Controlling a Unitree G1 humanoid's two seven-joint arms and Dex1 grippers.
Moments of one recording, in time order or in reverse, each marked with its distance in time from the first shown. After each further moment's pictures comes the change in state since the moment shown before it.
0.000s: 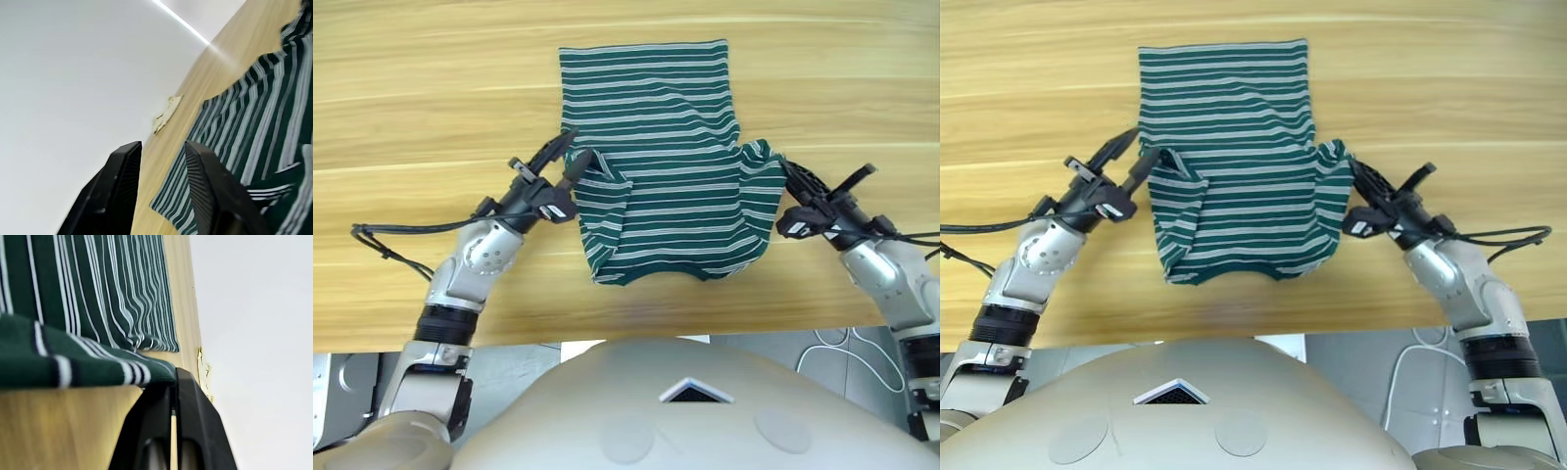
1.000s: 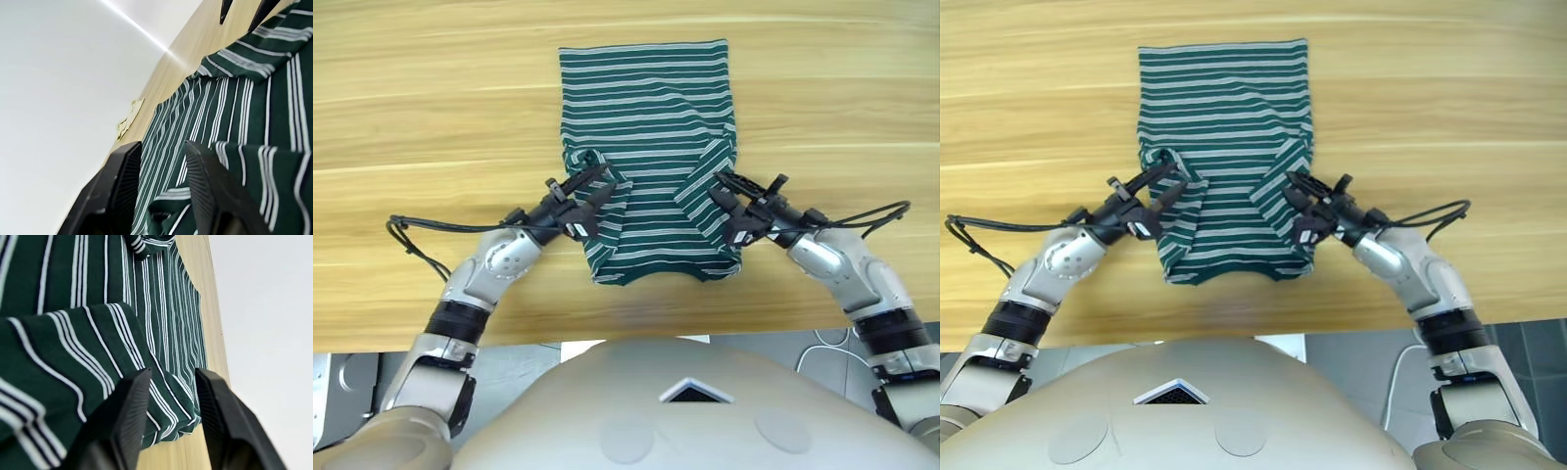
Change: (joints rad) left arm -0.026 0.025 -0.097 0.074 0.025 -0.024 -0.044; right arm -0.143 0.107 0.190 0.037 -0.031 -0.043 0.150
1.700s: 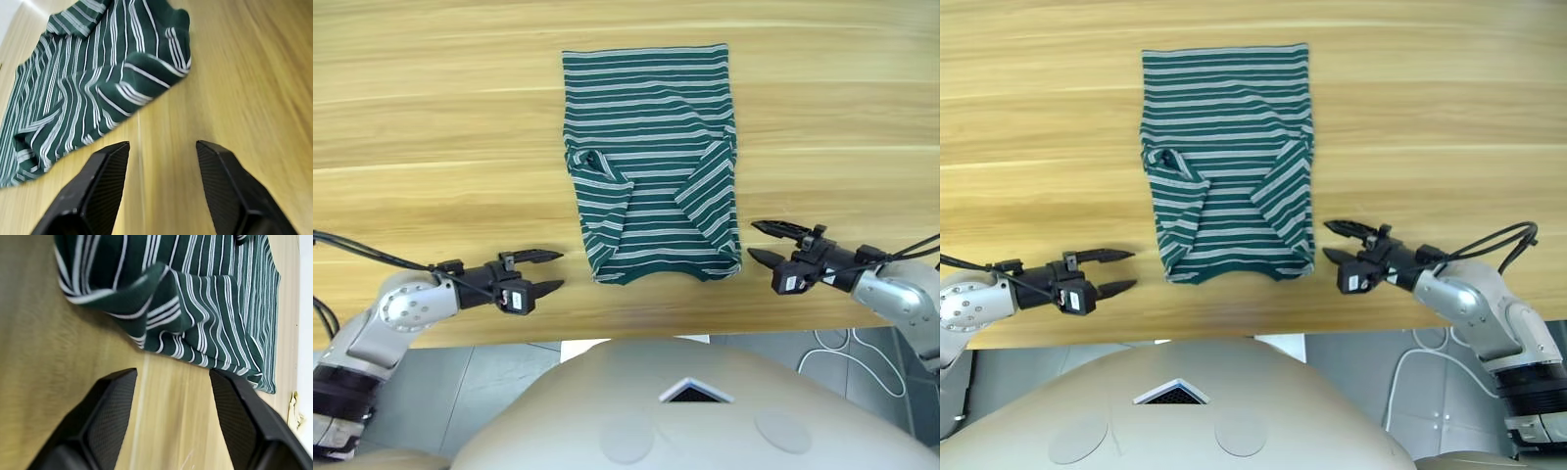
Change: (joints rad) left arm 0.348 0.453 0.052 -0.295 -0.348 0.110 -0.589; right arm 0.327 -0.290 -0.179 -0.208 0.198 -0.019 0.339
